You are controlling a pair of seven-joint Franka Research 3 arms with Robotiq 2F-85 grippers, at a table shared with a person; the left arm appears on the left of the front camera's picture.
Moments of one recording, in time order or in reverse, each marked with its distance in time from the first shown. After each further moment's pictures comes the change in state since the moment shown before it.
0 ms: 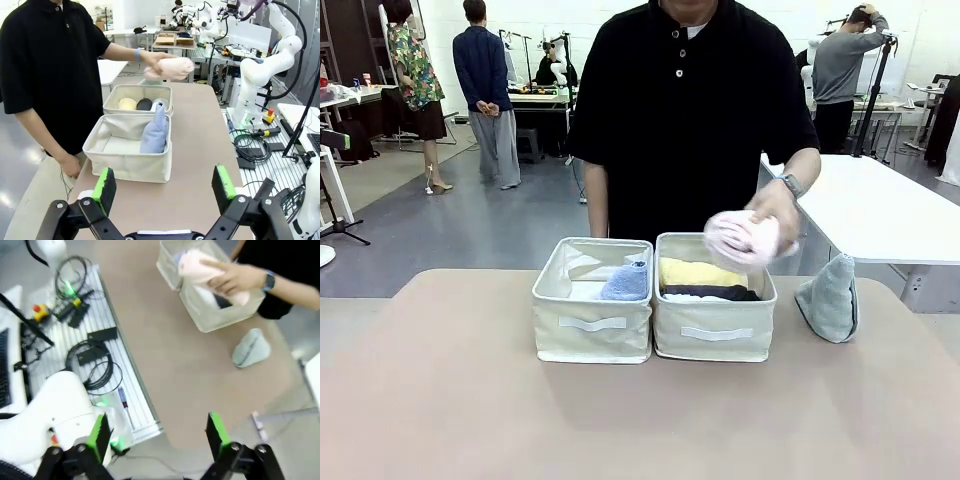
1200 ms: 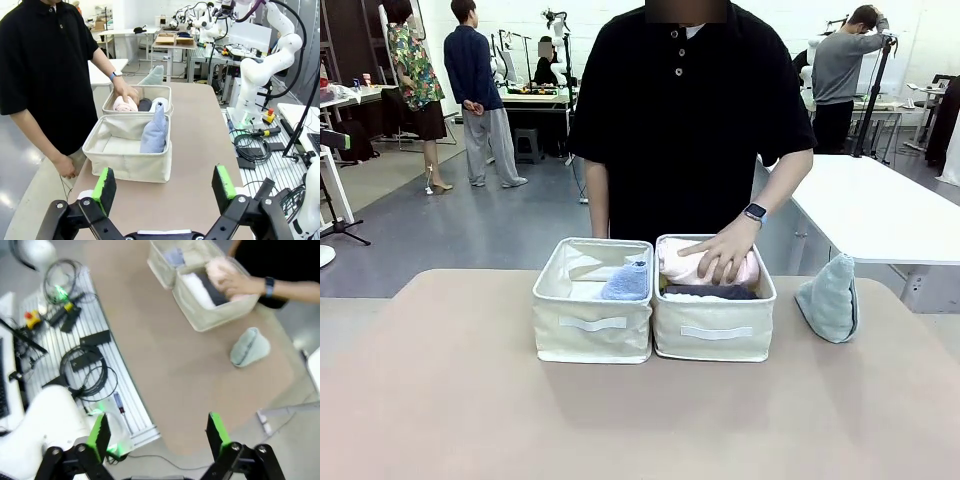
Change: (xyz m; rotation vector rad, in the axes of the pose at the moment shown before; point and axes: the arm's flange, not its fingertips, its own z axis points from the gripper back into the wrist) left arm 0.000 0.000 0.000 -0.001 0.000 -0.001; right arm 0.040 -0.026 -0.053 -0.007 0.076 -0.069
